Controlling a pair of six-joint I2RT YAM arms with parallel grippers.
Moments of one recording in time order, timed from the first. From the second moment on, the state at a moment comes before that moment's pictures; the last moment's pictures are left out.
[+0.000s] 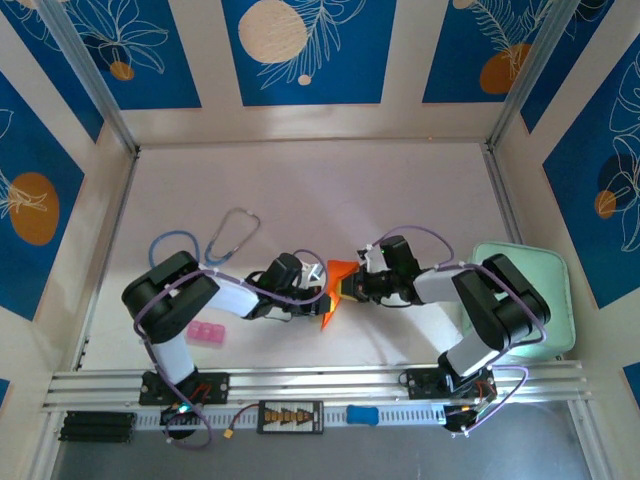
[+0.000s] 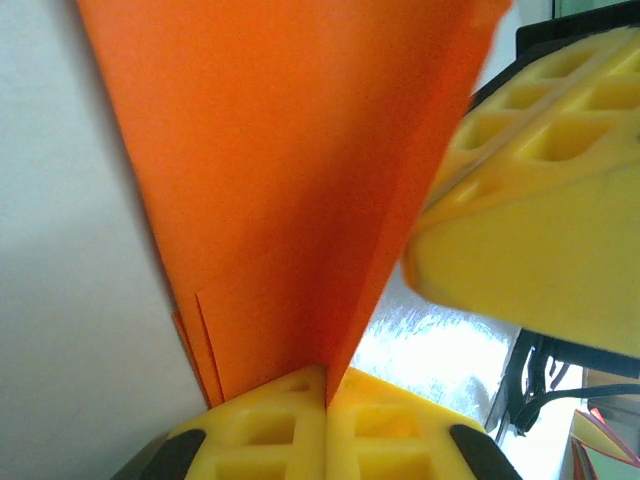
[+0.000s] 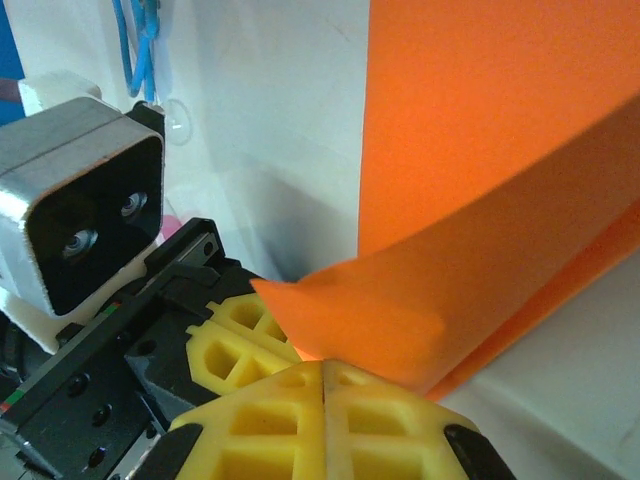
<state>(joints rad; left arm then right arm) -0.82 1.77 0.59 0.44 0.57 -0.84 0.47 1.58 0.47 0.27 -0.82 0.84</state>
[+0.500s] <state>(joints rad) -0.81 1.77 0.58 0.46 0.57 -0.87 0.47 1.70 0.52 0.33 -0.84 0.83</state>
